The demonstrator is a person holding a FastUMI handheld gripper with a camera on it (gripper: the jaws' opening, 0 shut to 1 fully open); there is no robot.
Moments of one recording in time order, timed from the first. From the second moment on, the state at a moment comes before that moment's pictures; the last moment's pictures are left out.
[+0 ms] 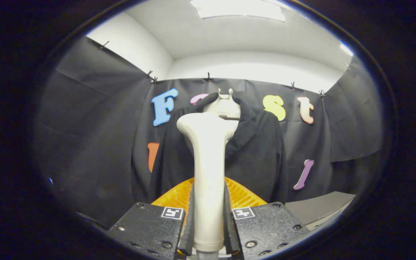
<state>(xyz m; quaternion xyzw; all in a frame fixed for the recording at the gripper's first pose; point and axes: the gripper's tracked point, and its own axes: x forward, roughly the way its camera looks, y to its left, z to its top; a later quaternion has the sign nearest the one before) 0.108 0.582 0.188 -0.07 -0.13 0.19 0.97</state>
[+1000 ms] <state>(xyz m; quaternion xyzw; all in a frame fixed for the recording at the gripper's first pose) 0.219 0.678 0.238 -0.10 -0.18 0.23 0.95</state>
